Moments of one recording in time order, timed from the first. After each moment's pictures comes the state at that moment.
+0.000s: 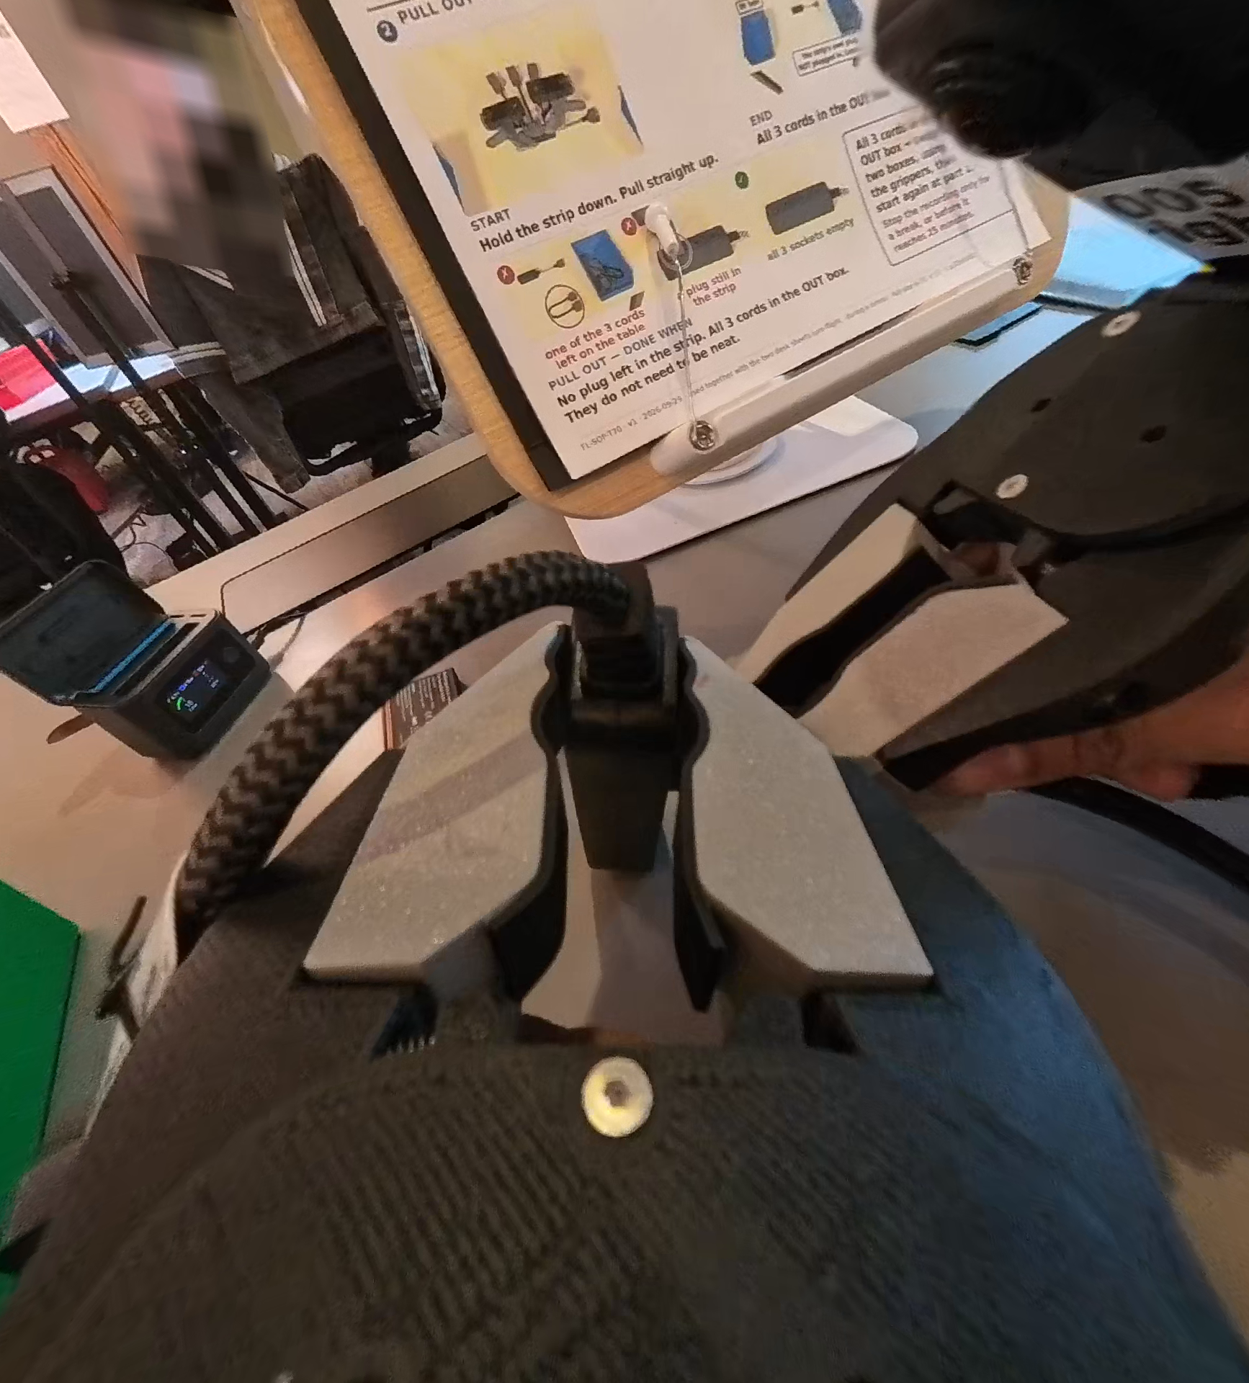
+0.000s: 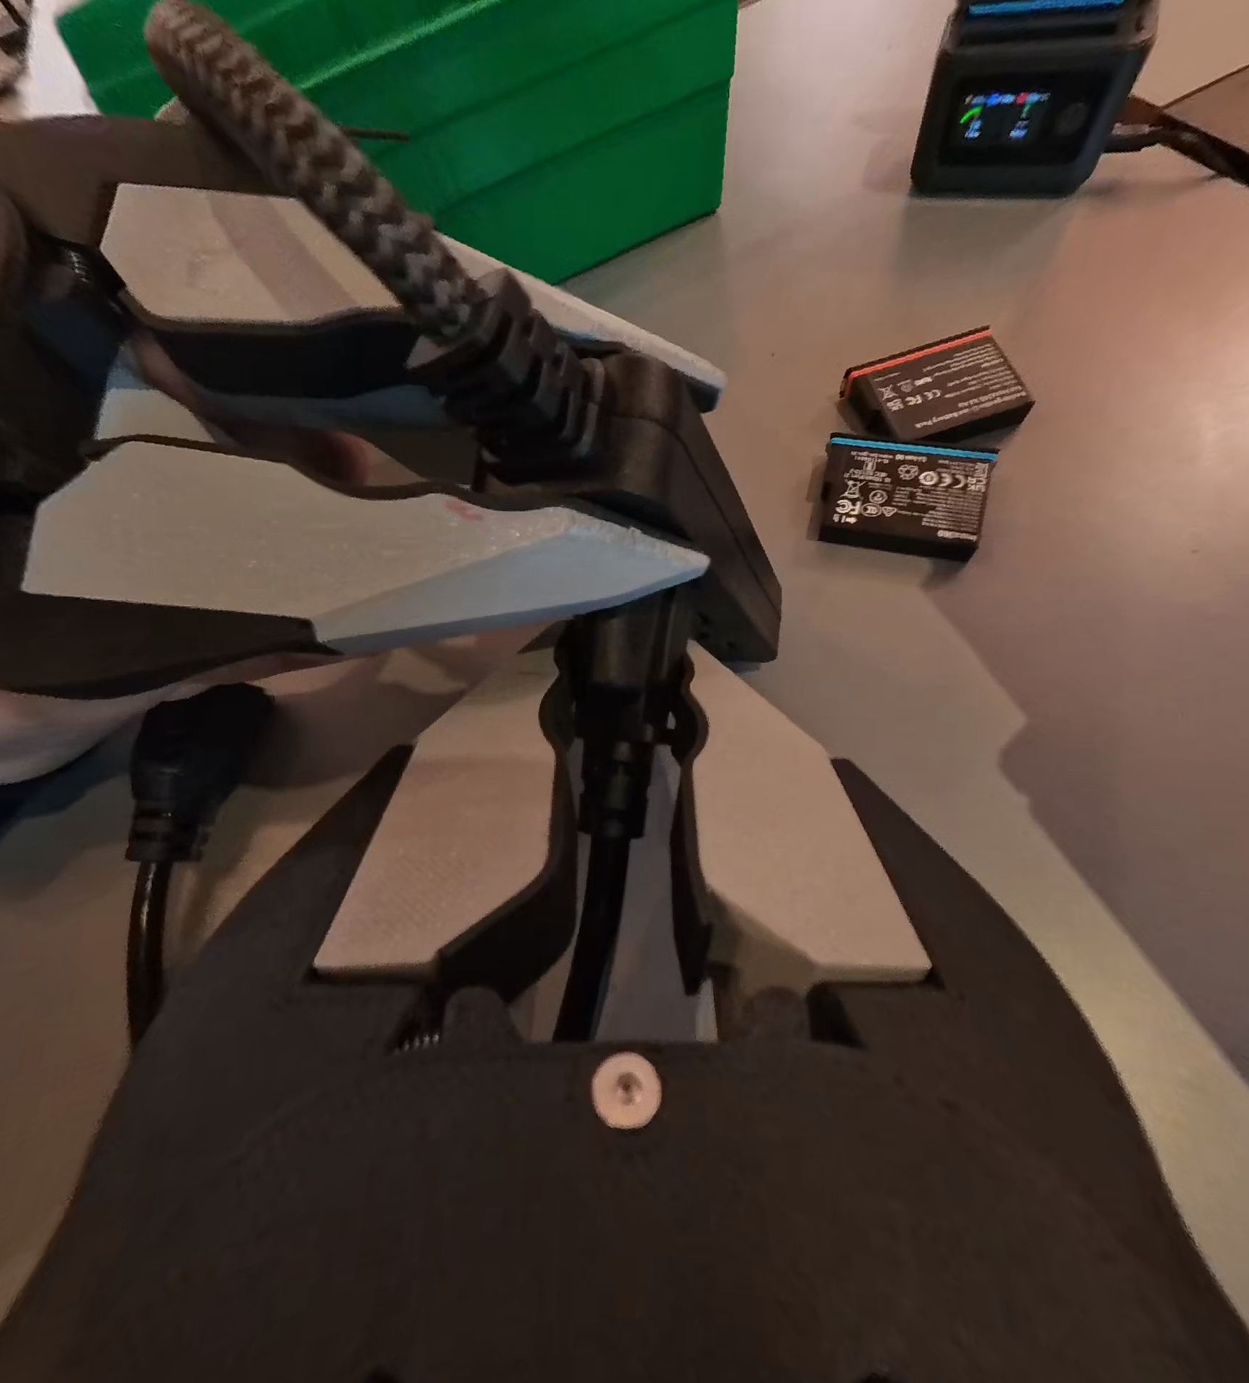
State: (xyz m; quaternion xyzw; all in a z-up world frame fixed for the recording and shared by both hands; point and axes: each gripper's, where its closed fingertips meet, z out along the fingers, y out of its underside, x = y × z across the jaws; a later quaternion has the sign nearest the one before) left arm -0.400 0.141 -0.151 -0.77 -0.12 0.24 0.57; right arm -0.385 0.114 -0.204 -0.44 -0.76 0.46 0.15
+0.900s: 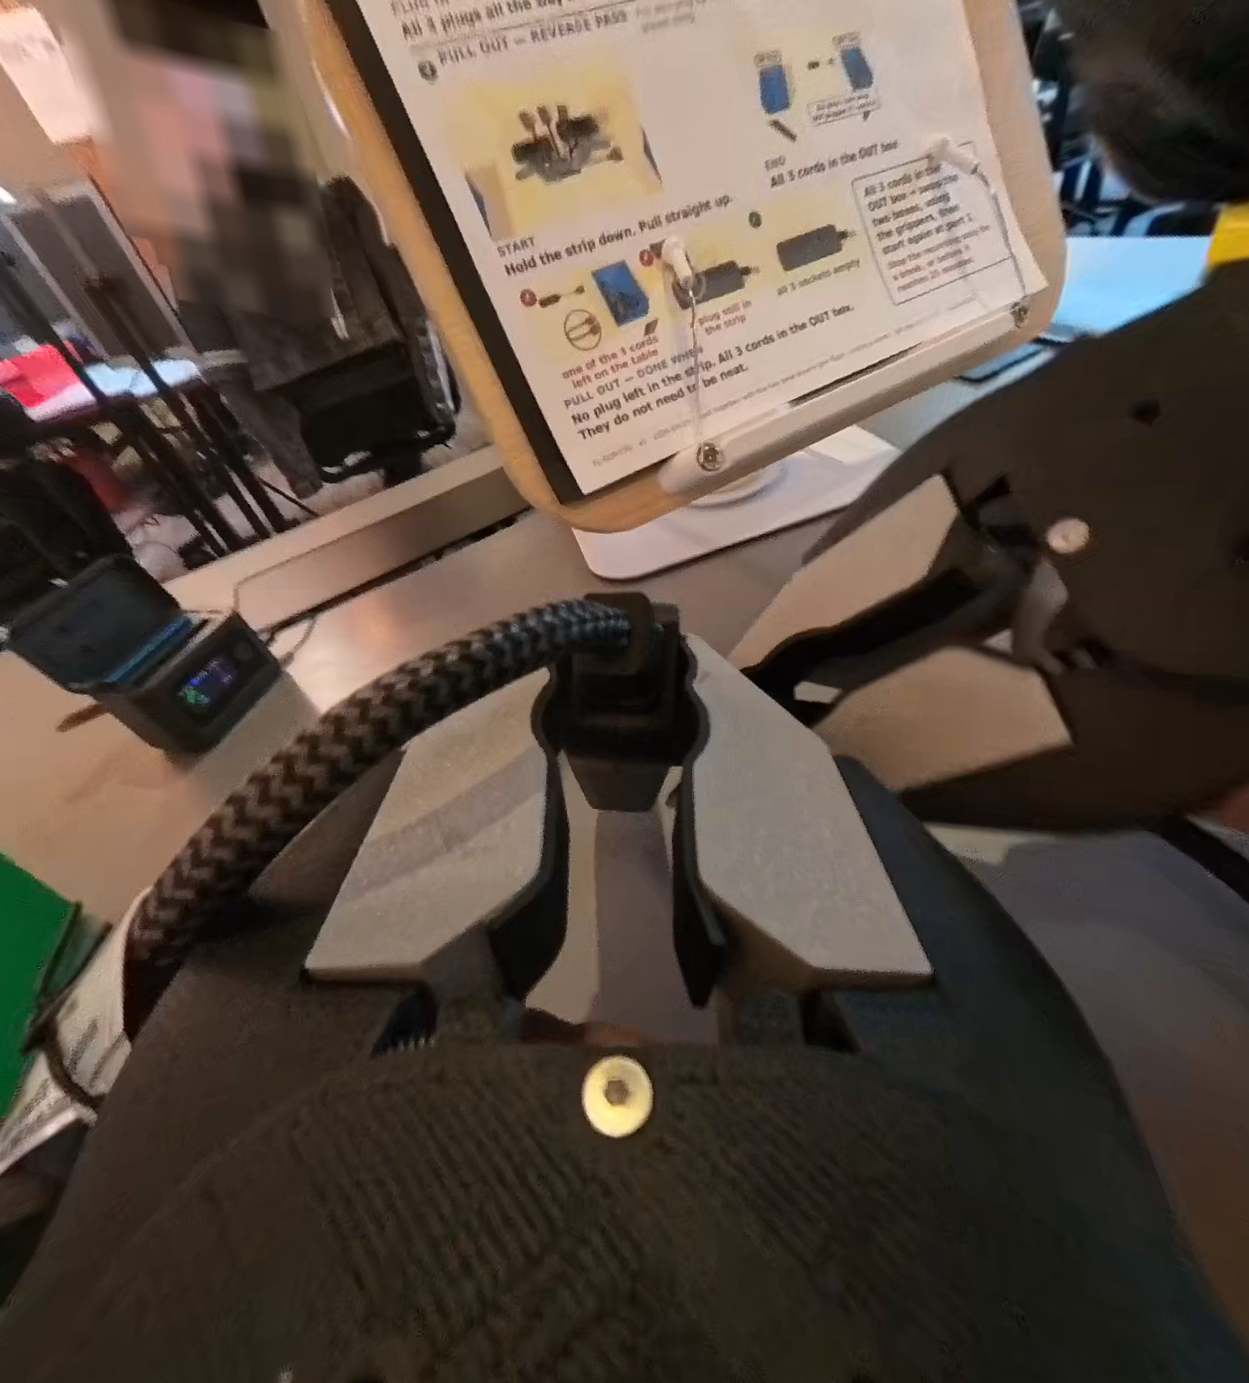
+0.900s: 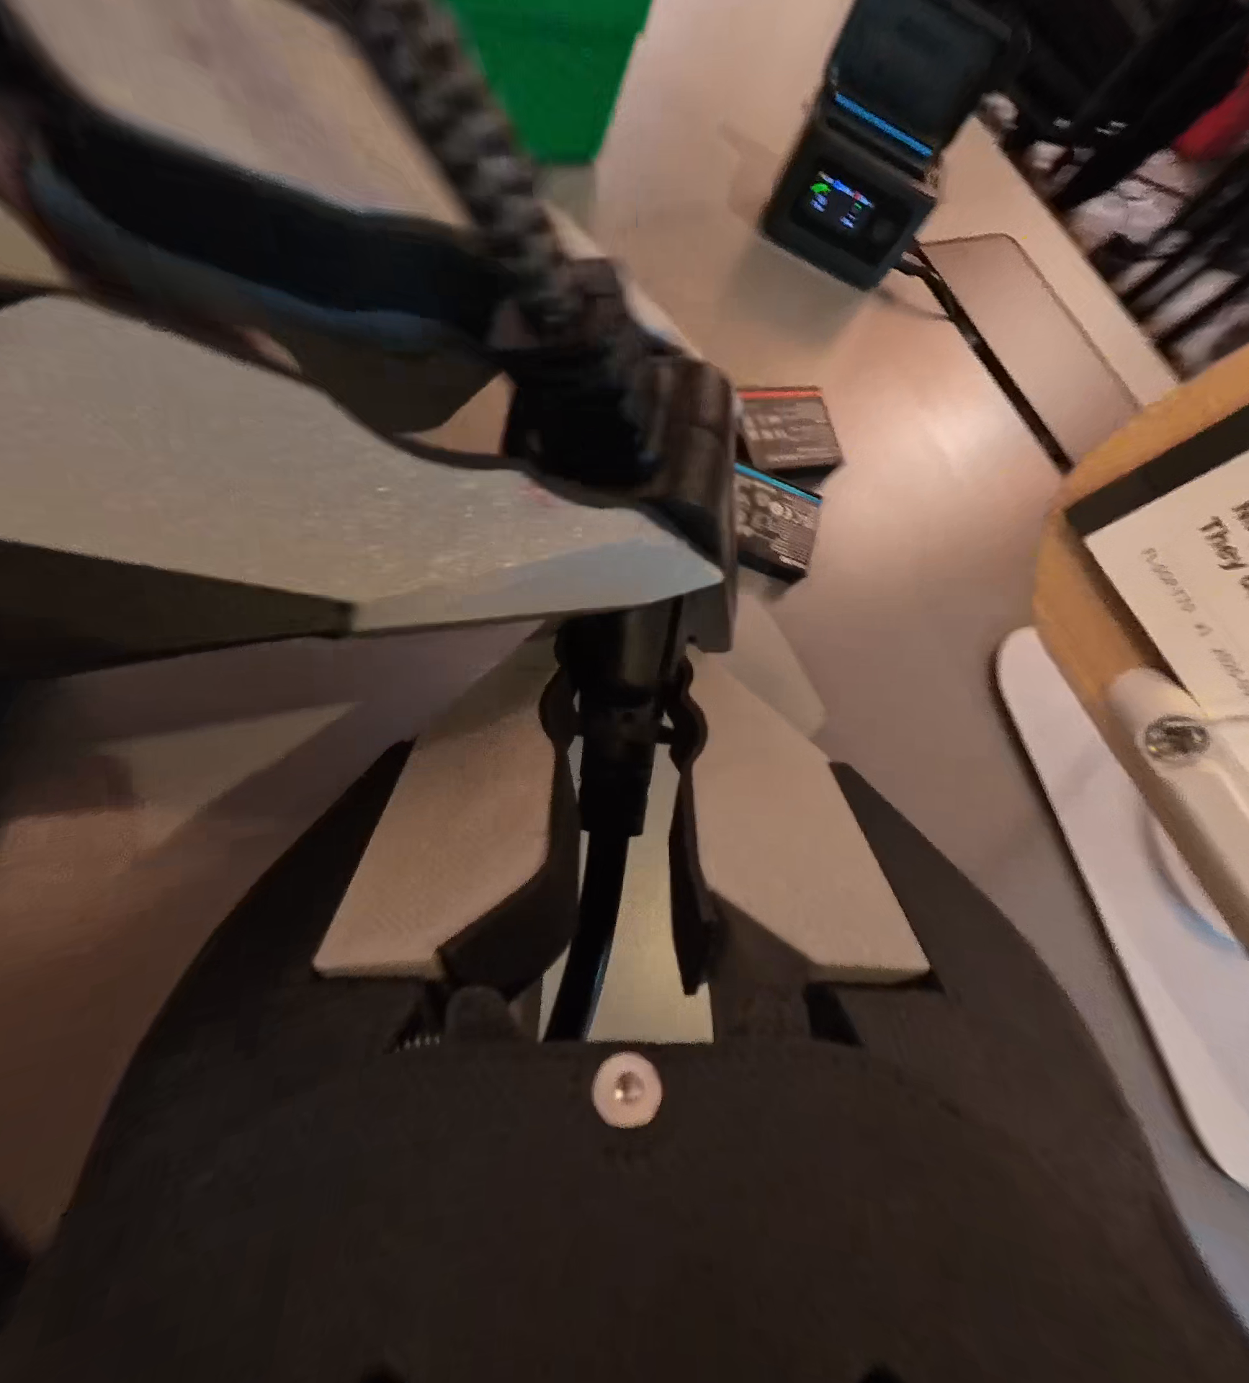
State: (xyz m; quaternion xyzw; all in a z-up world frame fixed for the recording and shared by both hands) left arm -0.396 0.138 -0.145 -0.76 -0.13 0.24 0.59; right arm -0.390 0.132 -0.200 -0.39 -0.80 0.30 0.34
